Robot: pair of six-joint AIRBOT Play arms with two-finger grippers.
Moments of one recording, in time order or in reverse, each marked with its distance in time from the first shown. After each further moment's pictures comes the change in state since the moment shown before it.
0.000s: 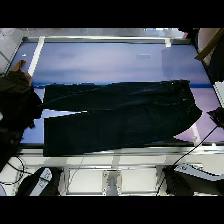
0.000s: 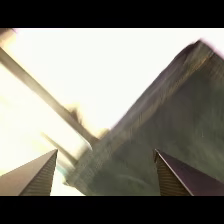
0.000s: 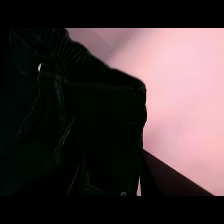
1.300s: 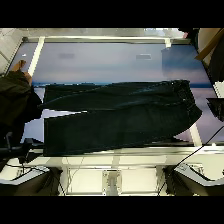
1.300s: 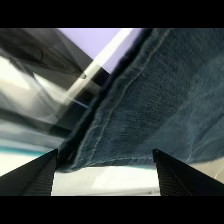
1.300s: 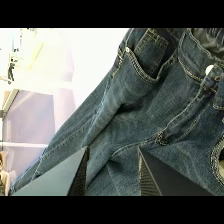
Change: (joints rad) left arm 0.602 -0.346 -0.177 -0.389 -0.156 0.899; right arm -0.027 0.138 -0.040 0.406 0.265 -0.077
